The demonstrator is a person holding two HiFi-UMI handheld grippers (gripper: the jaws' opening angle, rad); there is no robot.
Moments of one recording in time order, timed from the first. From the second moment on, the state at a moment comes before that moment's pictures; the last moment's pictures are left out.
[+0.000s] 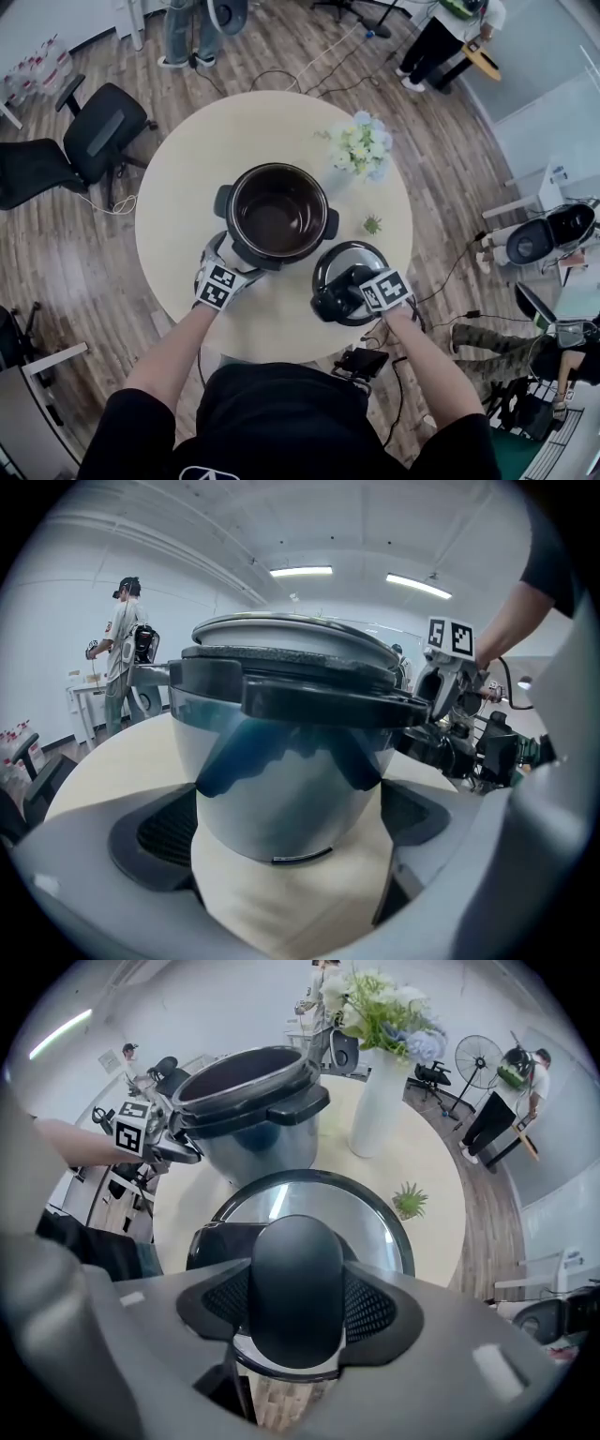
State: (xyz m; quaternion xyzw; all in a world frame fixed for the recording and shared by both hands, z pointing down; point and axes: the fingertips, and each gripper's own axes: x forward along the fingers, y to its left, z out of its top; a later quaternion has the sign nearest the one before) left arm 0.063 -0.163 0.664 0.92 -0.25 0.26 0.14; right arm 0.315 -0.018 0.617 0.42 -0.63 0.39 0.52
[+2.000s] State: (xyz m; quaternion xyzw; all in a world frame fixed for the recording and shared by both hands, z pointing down) left arm 0.067 -0.161 0.670 0.93 -0.24 0.25 0.13; right arm 0.137 -0.235 0.485 0.34 -0.70 0.32 0.55
